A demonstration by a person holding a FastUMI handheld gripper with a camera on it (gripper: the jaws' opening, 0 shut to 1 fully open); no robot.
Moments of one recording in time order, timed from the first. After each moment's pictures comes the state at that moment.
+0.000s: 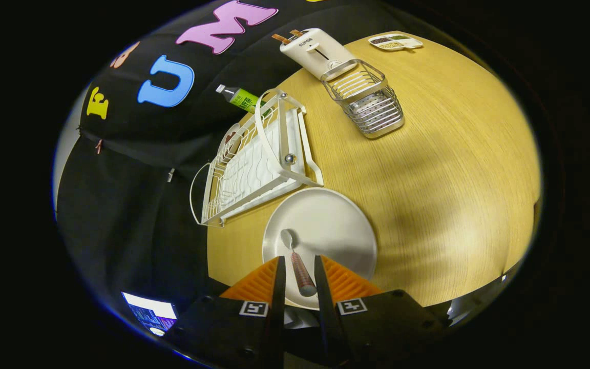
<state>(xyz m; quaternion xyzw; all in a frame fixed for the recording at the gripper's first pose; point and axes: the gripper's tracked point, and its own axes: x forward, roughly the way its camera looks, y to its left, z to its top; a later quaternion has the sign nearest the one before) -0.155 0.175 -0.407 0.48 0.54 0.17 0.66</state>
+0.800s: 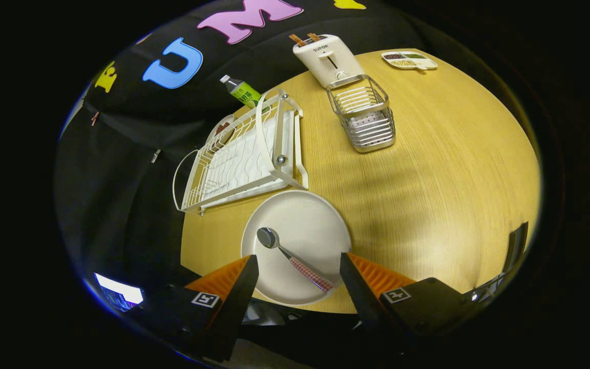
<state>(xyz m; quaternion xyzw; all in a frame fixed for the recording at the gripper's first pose) -0.153 0.148 -0.398 0.39 0.55 0.17 0.72</state>
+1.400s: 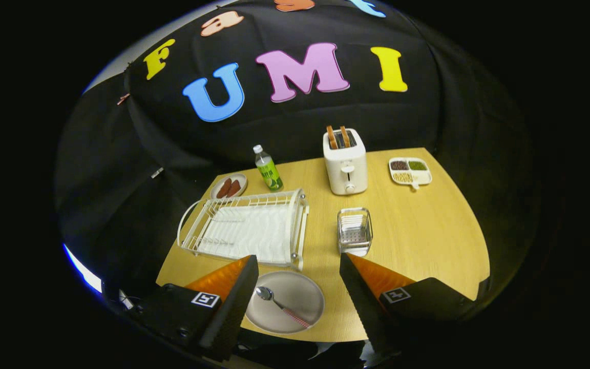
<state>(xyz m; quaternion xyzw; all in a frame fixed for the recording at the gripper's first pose) -0.046 0.061 -0.256 0.26 0.39 0.12 0.88</state>
